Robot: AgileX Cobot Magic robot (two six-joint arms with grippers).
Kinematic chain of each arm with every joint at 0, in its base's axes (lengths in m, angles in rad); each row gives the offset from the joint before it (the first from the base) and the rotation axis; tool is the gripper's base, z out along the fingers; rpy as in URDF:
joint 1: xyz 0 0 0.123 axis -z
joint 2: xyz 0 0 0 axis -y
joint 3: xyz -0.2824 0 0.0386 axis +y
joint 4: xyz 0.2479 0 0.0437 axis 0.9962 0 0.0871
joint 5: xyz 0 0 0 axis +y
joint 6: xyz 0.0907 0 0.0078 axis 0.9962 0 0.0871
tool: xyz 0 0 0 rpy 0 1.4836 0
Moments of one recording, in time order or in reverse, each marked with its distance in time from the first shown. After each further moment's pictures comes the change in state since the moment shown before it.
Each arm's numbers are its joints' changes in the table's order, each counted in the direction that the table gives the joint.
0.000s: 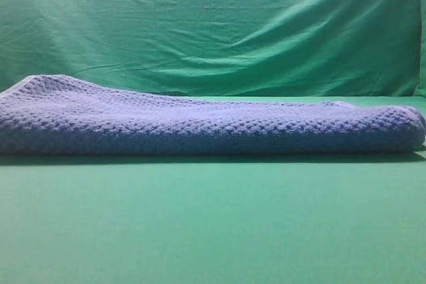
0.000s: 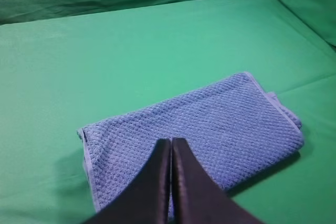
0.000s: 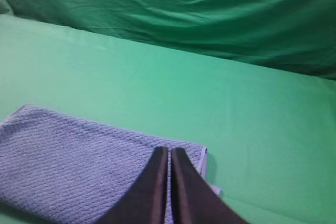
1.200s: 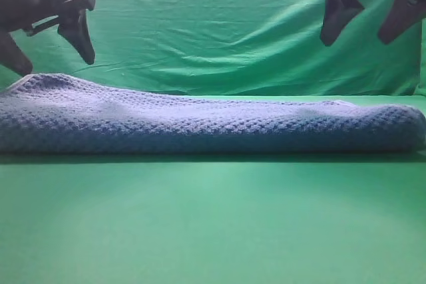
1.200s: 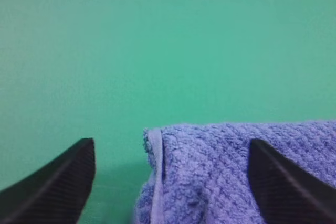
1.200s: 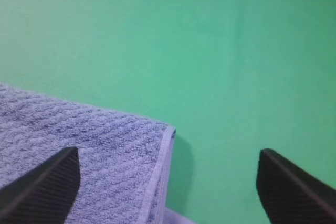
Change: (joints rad) left arm 0.000 -0.691 0.207 -0.095 -0.764 -0.031; right arm -0.001 -0.824 -0.067 0.005 -0.422 -0.144
